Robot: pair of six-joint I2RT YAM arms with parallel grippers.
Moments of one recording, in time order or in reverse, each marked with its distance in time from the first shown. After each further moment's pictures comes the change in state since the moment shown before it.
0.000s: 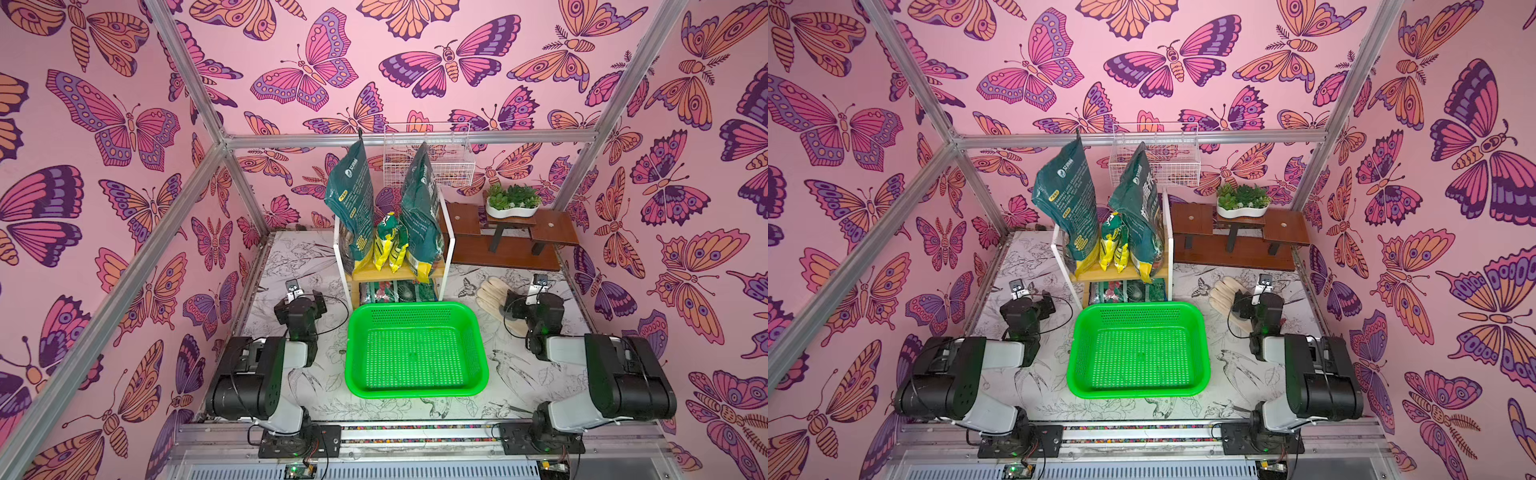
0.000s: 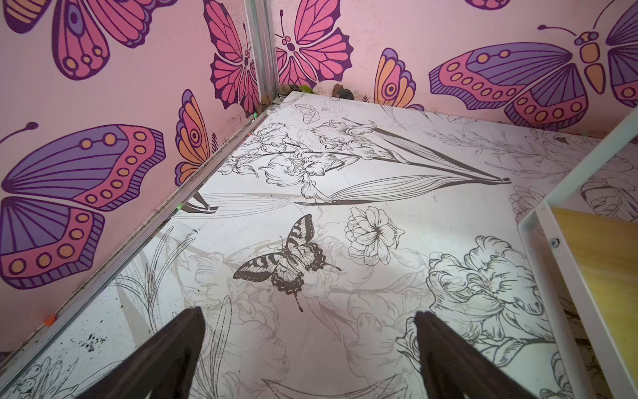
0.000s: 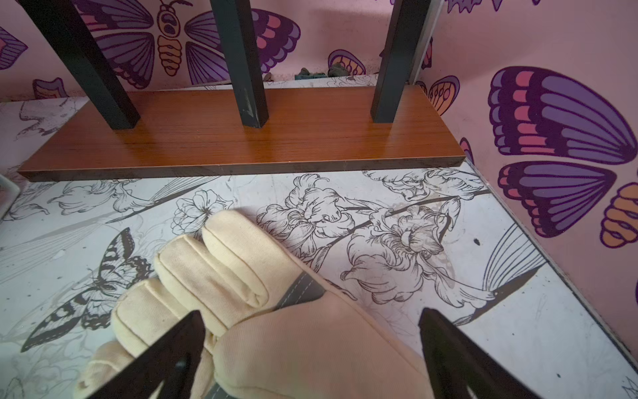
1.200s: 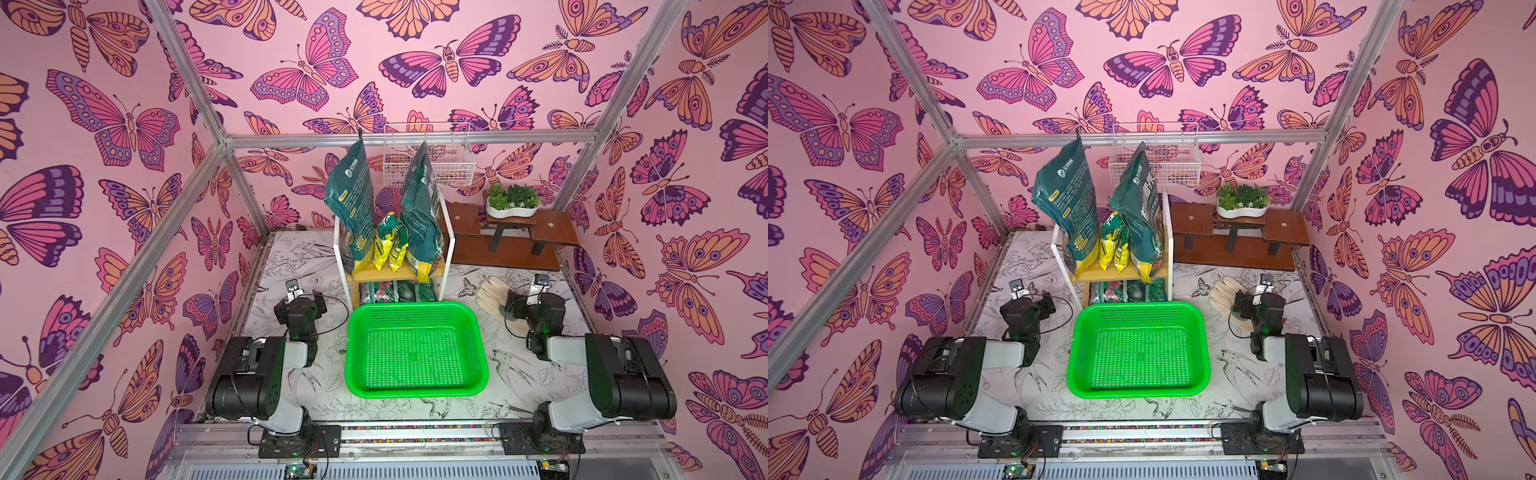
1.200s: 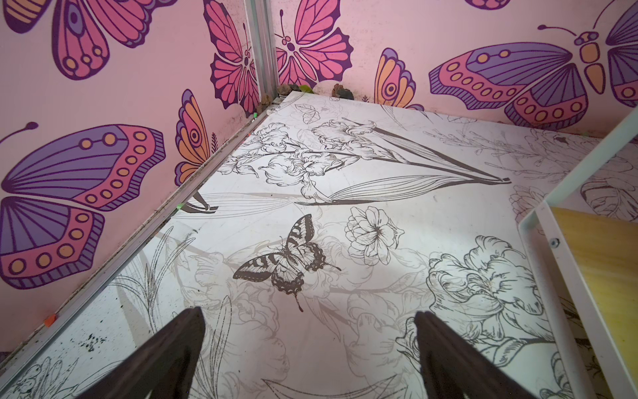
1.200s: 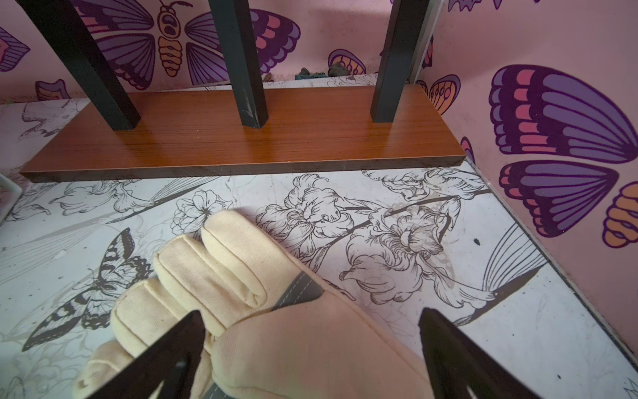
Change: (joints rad) left arm -0.003 0.000 0.000 -0.001 -0.011 0.000; right arm -0.013 -0.002 0.000 -0.001 -0.019 0.000
